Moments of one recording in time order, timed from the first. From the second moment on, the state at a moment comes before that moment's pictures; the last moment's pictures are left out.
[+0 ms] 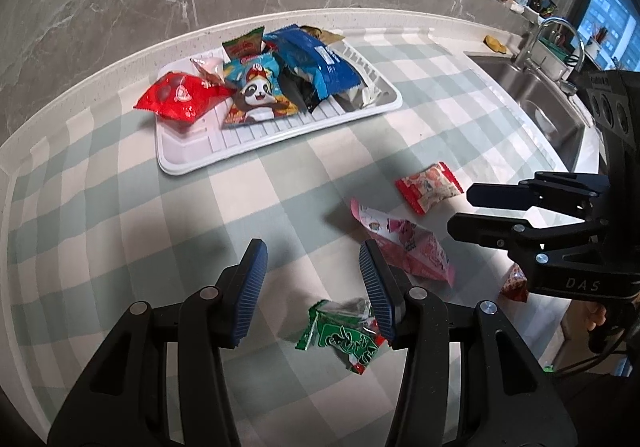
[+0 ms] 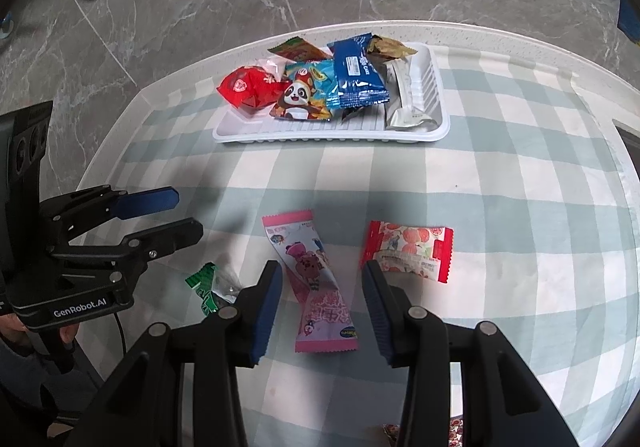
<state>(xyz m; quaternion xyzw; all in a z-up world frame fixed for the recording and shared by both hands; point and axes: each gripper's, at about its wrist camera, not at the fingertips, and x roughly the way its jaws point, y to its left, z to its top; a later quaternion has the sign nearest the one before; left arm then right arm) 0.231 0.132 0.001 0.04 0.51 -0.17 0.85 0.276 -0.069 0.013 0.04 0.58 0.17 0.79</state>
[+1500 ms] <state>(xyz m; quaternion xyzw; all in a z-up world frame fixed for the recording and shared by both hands) 0.188 0.175 -0.034 -0.04 0.57 -0.12 0.81 0.278 -0.029 -0.032 -0.08 0.59 0.24 0.76</state>
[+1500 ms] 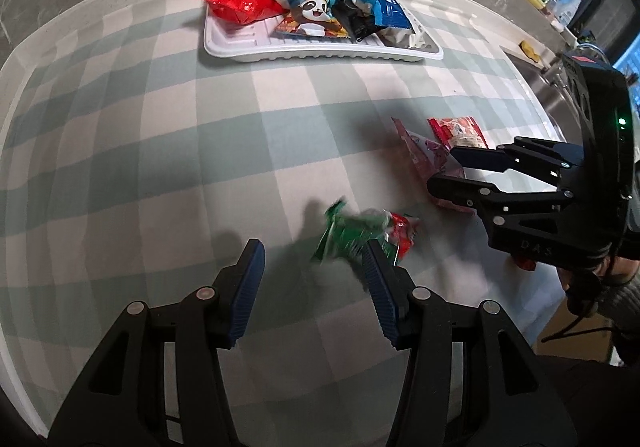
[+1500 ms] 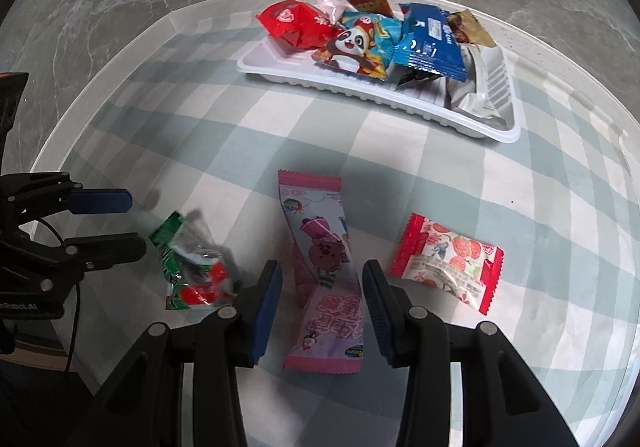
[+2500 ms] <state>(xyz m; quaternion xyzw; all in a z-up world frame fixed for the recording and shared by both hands) 0.215 0.146 -0.062 -0.14 0.60 -0.11 0.78 0.283 -0.038 -0.037 -0.08 0.59 0.26 0.76</state>
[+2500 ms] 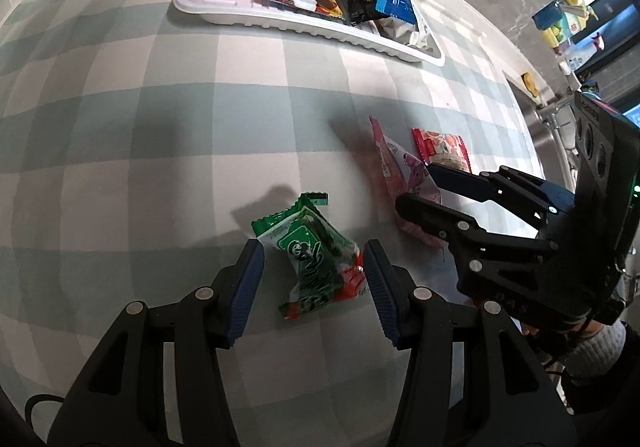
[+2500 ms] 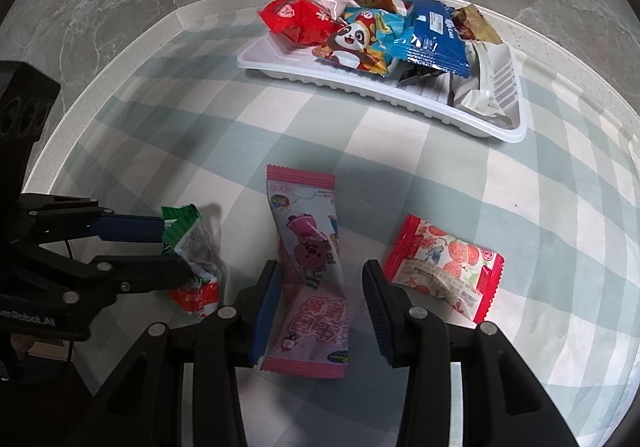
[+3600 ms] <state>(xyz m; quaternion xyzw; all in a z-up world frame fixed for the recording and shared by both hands) 0.215 0.129 -0.074 -0.08 0.58 -0.10 0.81 0.299 -0.048 -0.049 -0.02 0.61 0.28 0.74</state>
